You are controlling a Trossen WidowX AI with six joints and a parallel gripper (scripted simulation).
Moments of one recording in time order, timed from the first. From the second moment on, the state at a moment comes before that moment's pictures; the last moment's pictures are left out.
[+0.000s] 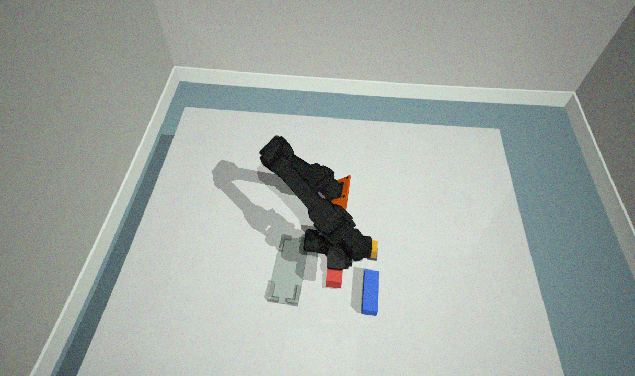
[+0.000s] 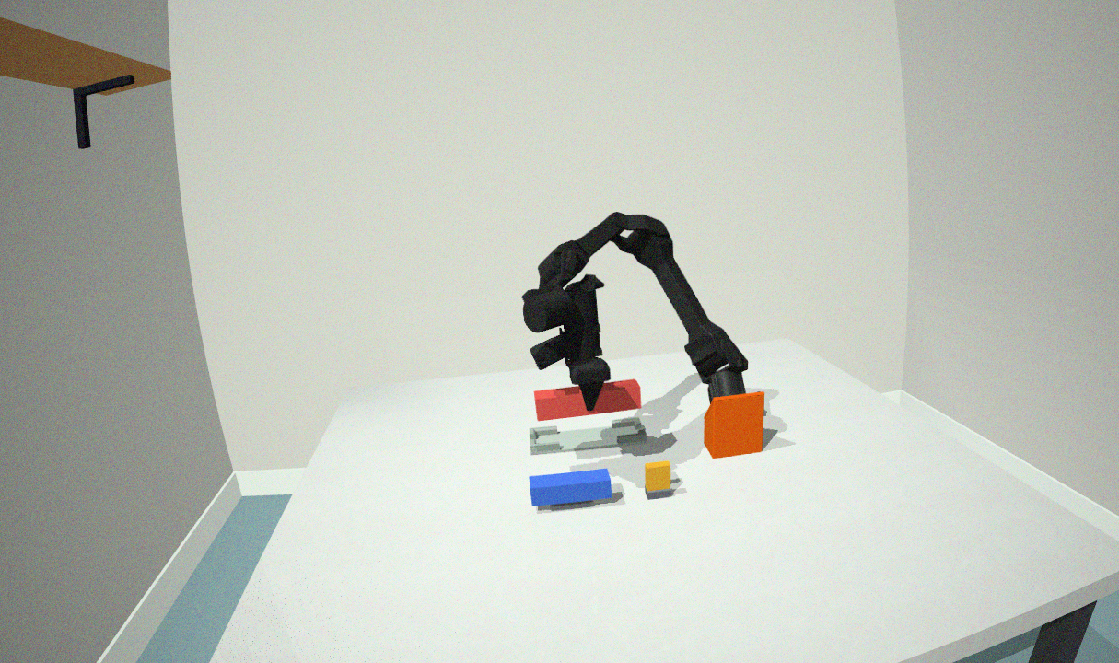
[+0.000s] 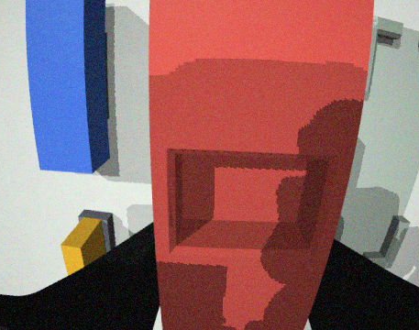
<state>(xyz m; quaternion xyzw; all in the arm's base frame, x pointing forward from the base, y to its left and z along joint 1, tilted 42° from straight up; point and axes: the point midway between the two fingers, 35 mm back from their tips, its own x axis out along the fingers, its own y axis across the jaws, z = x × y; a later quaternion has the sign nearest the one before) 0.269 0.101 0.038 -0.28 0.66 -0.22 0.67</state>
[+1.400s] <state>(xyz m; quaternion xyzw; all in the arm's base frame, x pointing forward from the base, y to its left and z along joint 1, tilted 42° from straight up) 0.274 -0.029 0.081 -0.28 0.65 -0.22 0.67</state>
